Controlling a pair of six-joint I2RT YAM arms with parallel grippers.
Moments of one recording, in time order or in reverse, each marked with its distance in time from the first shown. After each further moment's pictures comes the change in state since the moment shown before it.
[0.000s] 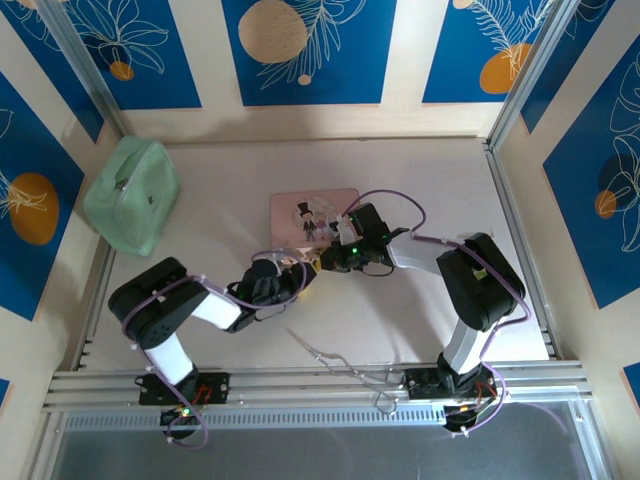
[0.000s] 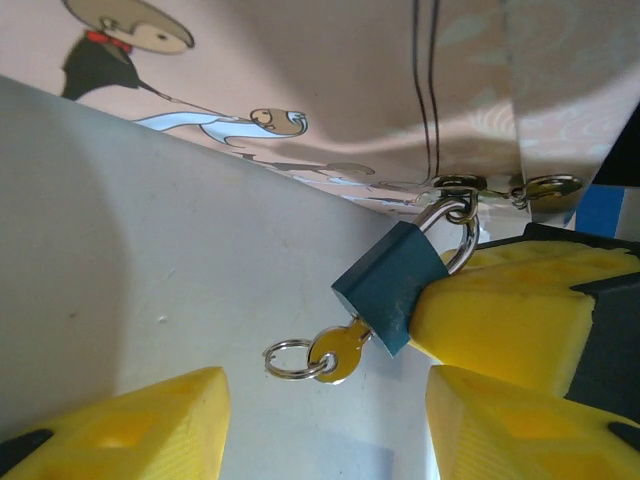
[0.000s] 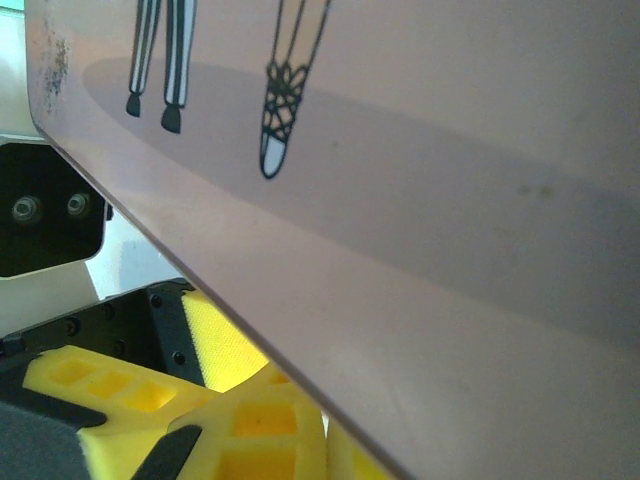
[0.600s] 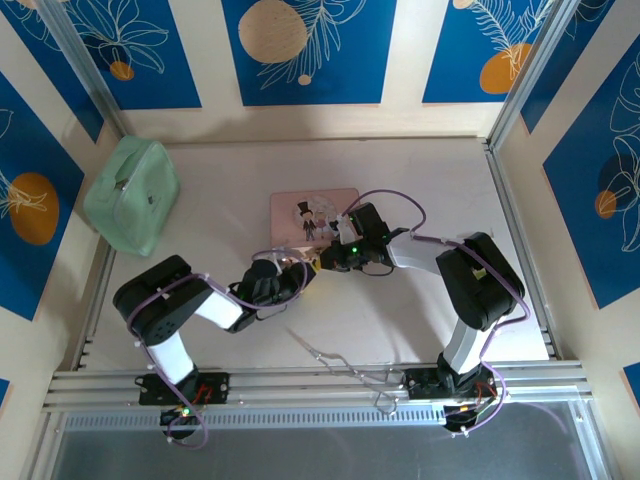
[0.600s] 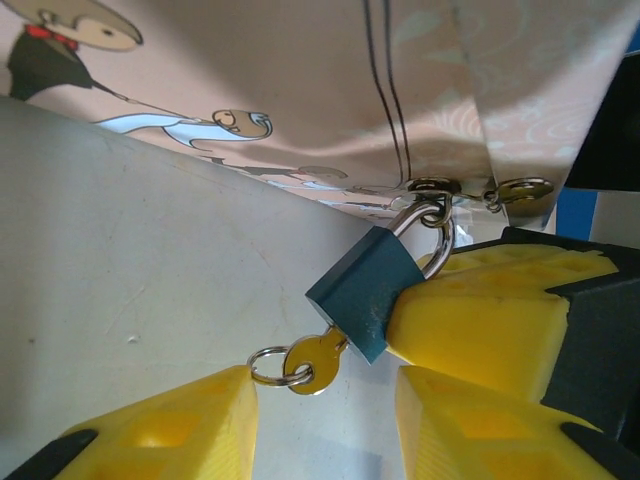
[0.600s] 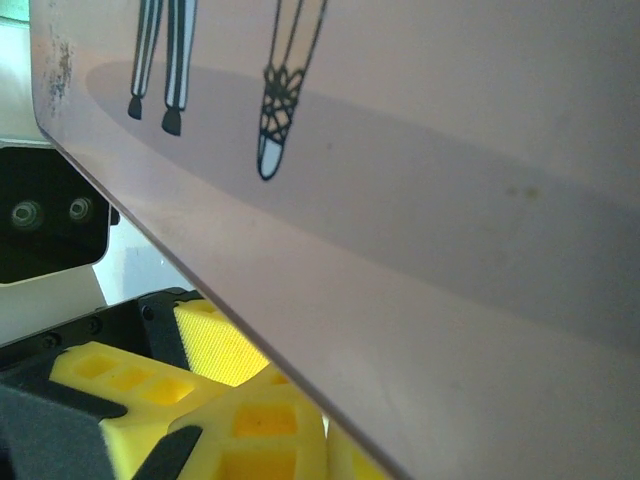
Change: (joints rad) left arm 0.001 0.019 0.002 0.050 0.000 -0.016; right arm -0.001 0.005 0.000 0.019 -0.001 0.016
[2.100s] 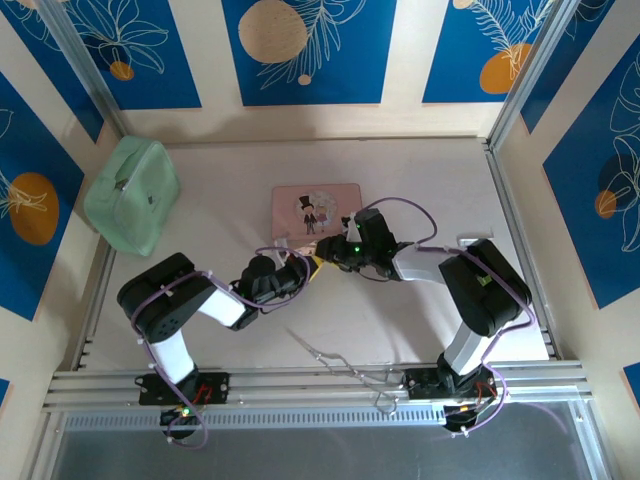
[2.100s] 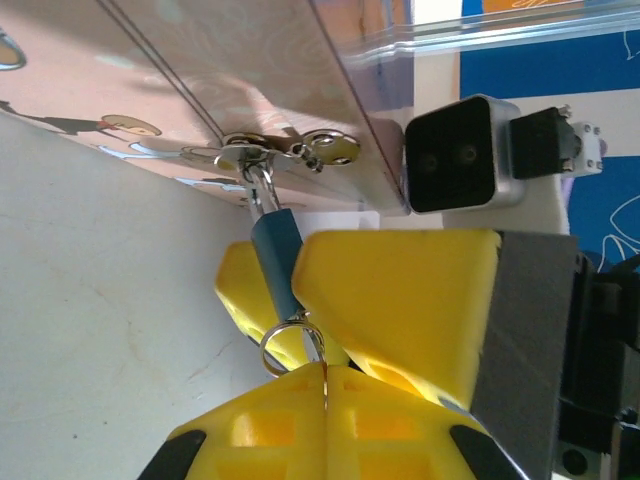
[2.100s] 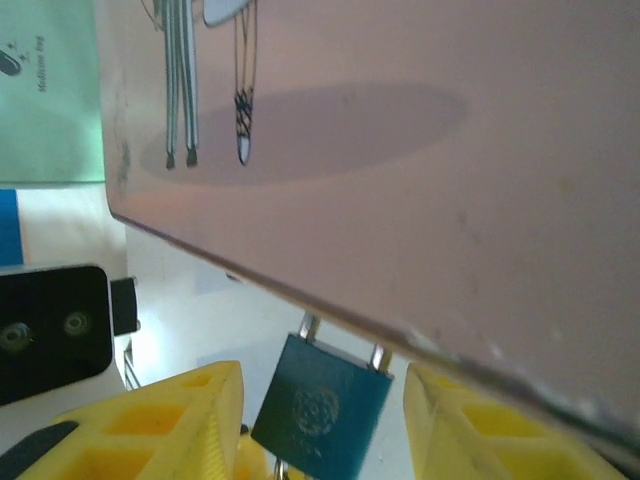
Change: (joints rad) left arm 0.004 0.026 0.028 0.167 0.026 -0.064; right arm 0.006 -0.045 -0.150 0.360 0.113 0.379
